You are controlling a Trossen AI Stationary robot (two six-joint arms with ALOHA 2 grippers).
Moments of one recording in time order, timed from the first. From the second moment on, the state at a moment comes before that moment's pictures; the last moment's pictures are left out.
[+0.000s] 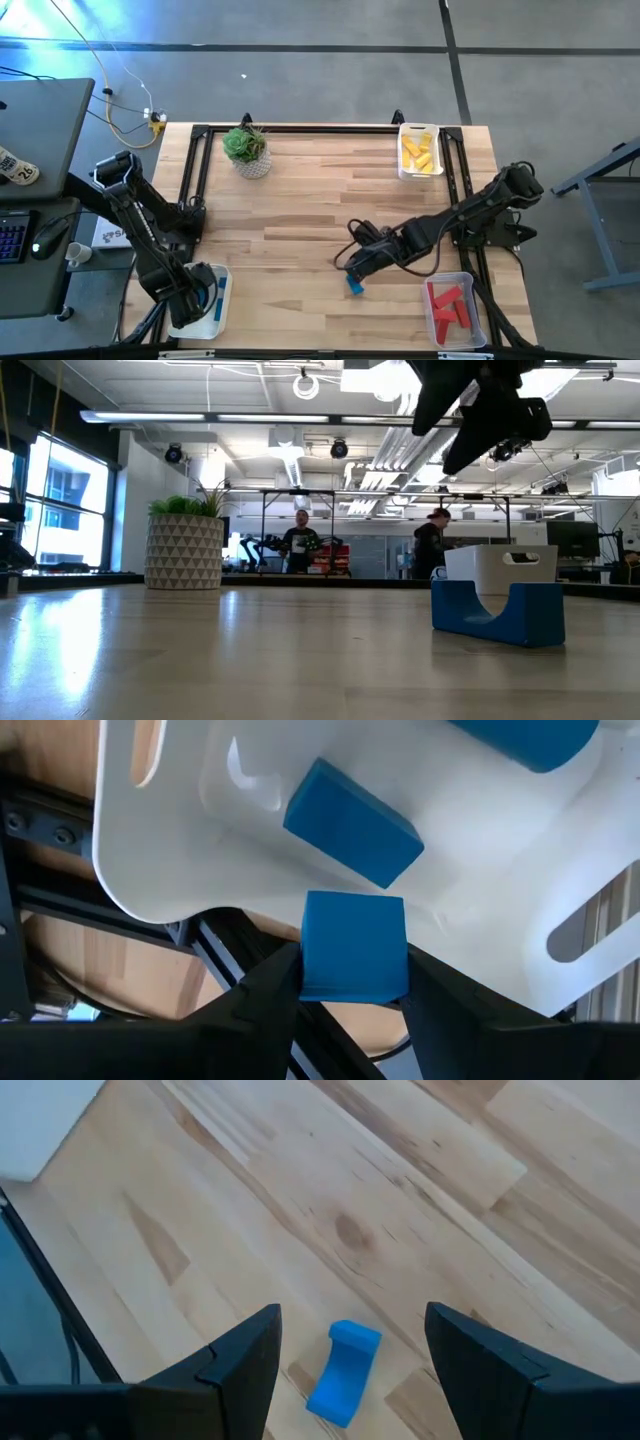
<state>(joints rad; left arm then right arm) -0.95 1.41 0.99 -1.15 0.26 -1.44 0.42 1.62 1.25 -0.69 0.25 1.21</state>
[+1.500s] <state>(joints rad) -0.79 1.41 1.11 -1.00 0.15 -1.45 0.43 1.76 1.30 -0.57 0.19 1.10</state>
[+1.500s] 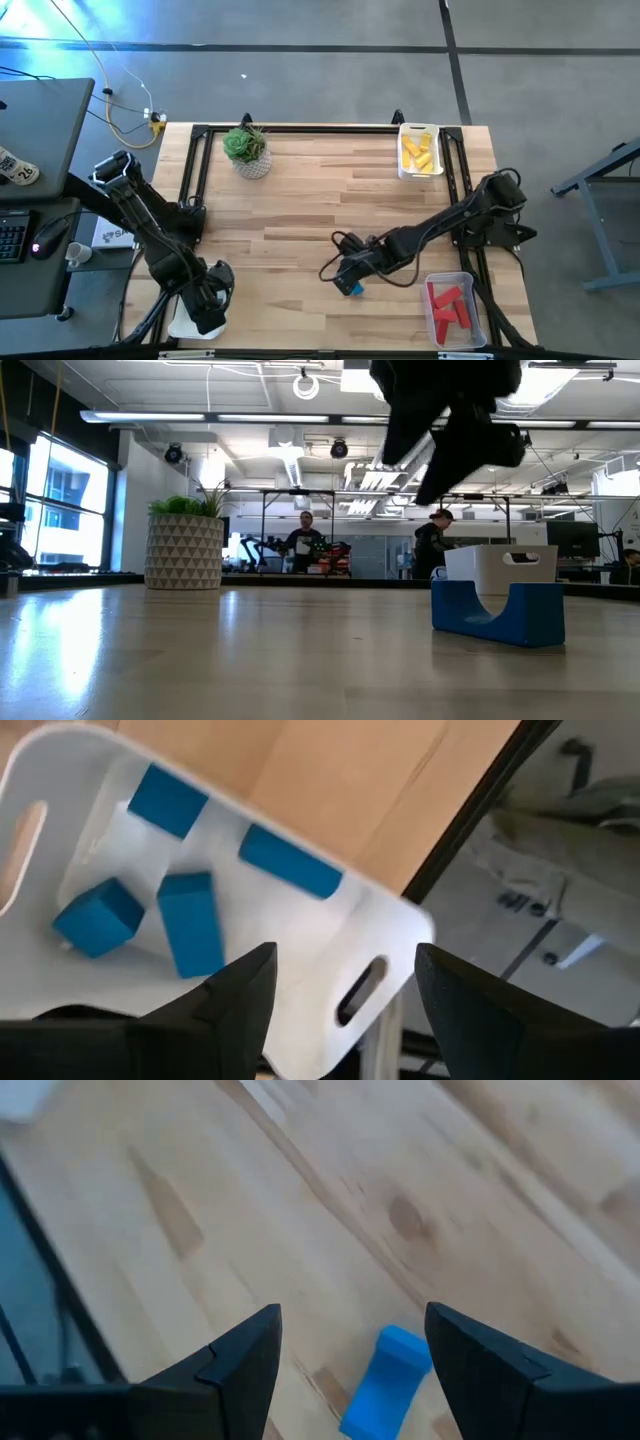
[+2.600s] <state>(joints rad) -0.49 1.41 1.20 -0.88 -0.18 -1.14 0.44 1.93 1.29 -0.65 0.14 1.22</state>
